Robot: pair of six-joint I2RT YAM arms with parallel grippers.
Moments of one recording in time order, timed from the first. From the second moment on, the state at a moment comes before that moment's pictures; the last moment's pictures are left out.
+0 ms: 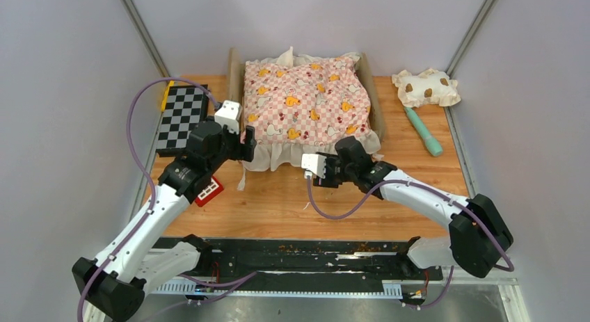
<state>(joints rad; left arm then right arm) -0.48 0.92 0.91 -0.39 -0.14 -0.09 0.72 1.34 0.81 -0.17 -0.28 -0.83</state>
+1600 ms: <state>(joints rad) -0.50 1.65 1.44 -0.16 -0.13 -0.12 0.22 1.70 1.49 0.13 0.28 0.13</state>
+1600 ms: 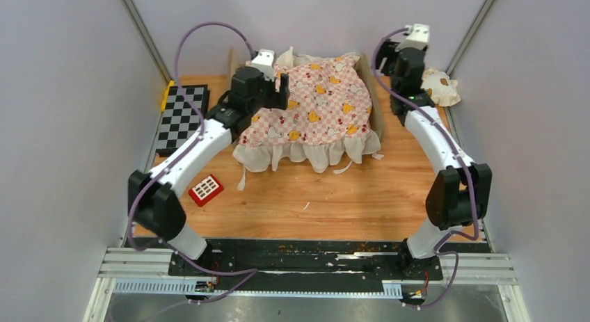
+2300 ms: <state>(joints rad) -0.50 0.96 0.97 -0.38 -0.07 -0.12 -0.17 2.42 2.16 -0.24 0.33 0.38</state>
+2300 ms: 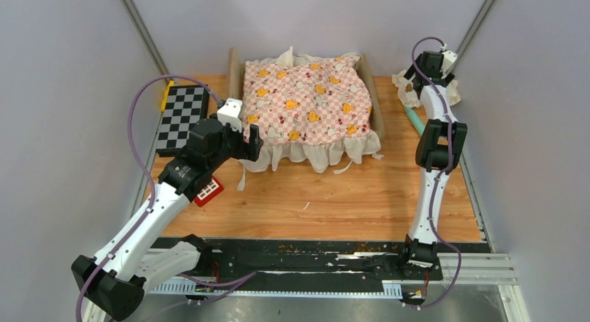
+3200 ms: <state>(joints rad) -0.50 0.92 0.97 -0.45 -0.14 -0.11 -0.29 2.69 2.33 -0.15 0.12 0.74</state>
